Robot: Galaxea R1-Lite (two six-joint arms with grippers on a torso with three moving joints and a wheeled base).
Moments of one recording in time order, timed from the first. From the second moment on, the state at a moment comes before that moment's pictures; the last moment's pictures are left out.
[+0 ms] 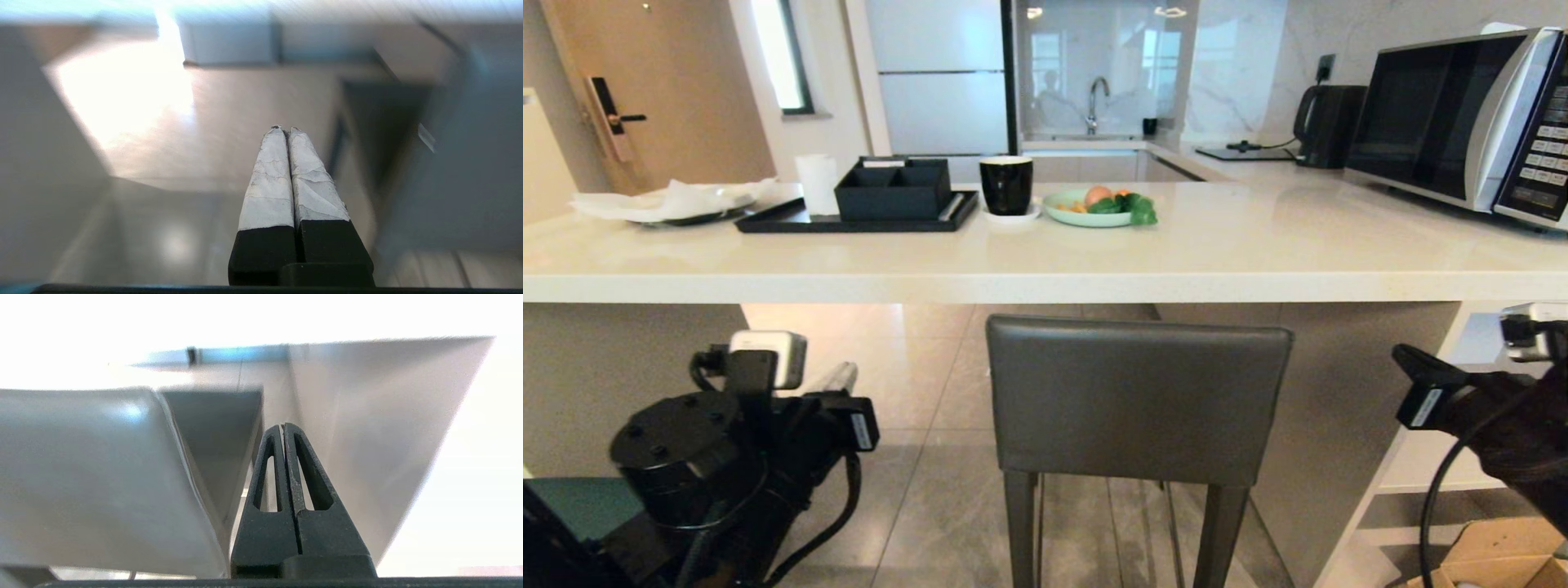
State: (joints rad) left arm -0.48 1.73 -0.22 -1.50 0.50 -0.01; right arm 0.01 1.57 -0.19 -1.38 0.00 -0.01
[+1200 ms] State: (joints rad) left arm -0.09 0.34 -0.45 -0.17 0.24 0.03; right arm -0.01 0.18 -0.58 0.16 0.02 -0.10
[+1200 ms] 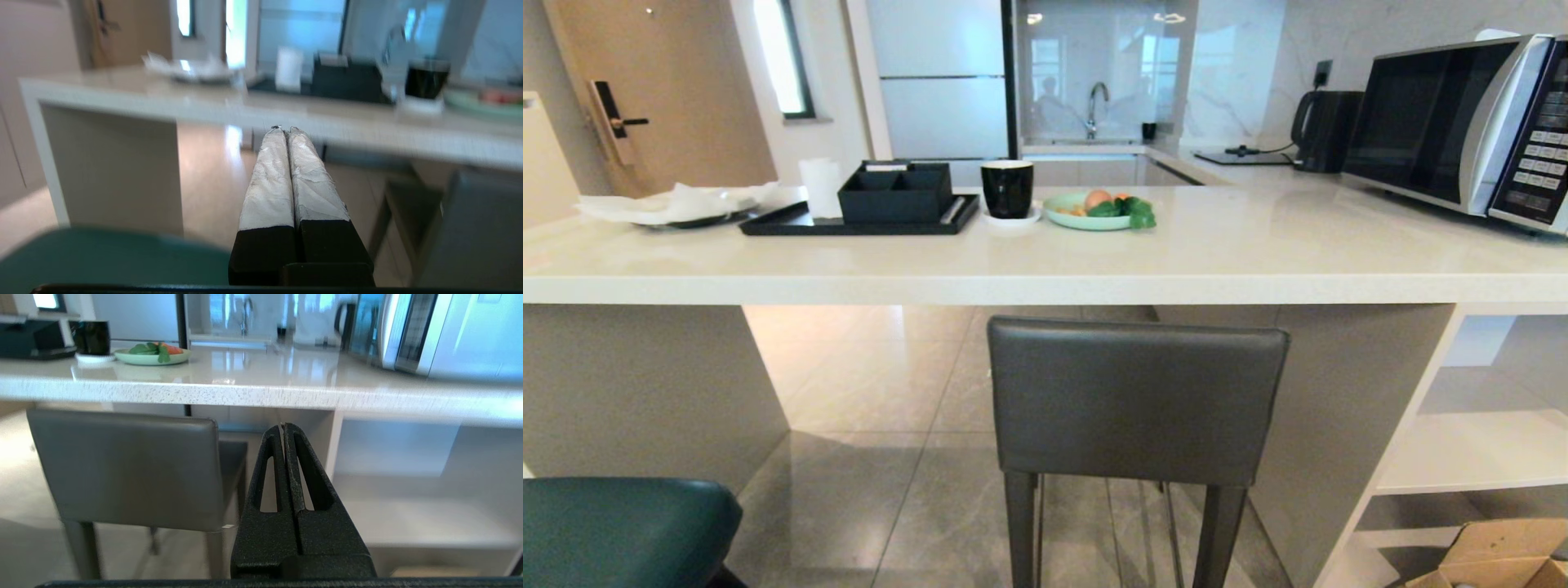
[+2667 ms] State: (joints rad) left arm 0.00 0.00 -0.01 -0.01 -0.04 -0.06; right arm -0.01 0.00 0.00 0.01 0.03 -0.10
